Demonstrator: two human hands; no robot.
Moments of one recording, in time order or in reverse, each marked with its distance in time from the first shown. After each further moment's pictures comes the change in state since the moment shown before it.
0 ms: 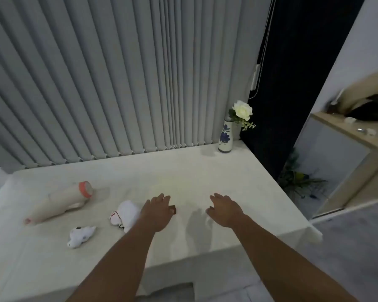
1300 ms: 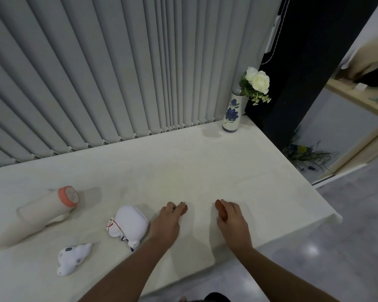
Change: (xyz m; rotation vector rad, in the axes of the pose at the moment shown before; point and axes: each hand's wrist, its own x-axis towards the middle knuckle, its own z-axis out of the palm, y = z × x) left_hand 0.068 -0.046 0.124 -0.238 -0.042 0.198; right_hand 0.027 -0.005 0.144 0.524 0.394 0.319
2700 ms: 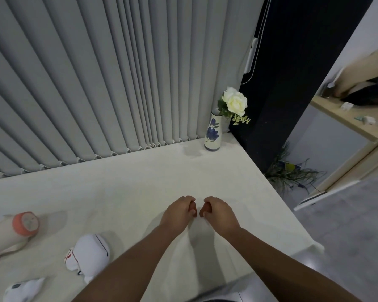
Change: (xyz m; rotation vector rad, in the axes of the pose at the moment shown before) left_hand 0.113 0.109 -0.024 -0.320 0.029 -0.027; right_hand 0.126 -0.004 -0.070 -0.093 -0.305 -0.065
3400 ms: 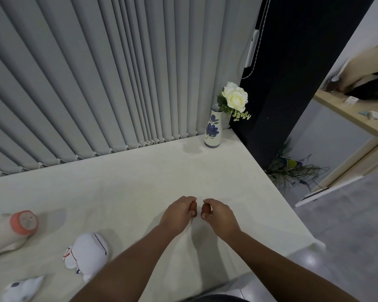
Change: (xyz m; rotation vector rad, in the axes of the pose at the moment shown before) left_hand 0.001 -0.007 0.014 -0.031 -0.068 0.033; right_hand -0.005 0.016 0.010 0.031 -0.008 0.010
